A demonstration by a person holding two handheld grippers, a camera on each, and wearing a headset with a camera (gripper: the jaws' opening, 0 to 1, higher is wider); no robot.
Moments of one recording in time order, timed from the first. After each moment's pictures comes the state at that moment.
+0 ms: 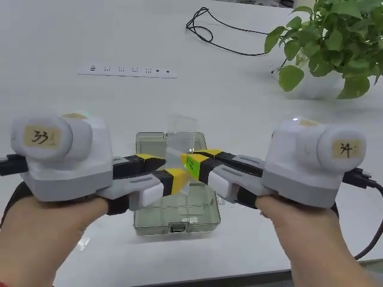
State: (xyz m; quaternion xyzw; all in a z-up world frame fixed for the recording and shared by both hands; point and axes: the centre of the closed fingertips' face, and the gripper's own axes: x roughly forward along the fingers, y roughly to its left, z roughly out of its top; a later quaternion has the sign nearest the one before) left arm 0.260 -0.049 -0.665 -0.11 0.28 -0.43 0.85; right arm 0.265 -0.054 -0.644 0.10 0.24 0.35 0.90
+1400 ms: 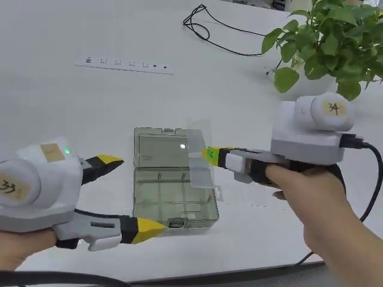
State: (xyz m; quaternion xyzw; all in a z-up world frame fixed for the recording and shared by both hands) left arm 0.235 0.001 -0.717 0.06 0.23 -0.52 0.82; right arm 0.292 -0.093 -0.691 0.14 0.39 0.25 0.87
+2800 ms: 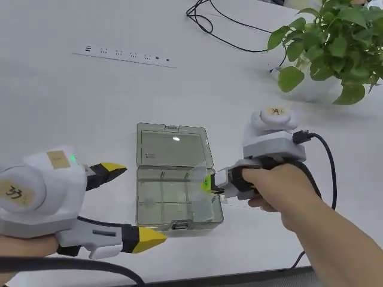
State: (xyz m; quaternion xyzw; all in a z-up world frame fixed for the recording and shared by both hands) left arm 0.237 0.005 -0.733 0.02 0.24 -0.54 0.81; right arm 0.278 -0.104 -0.792 0.14 0.59 0.15 0.78
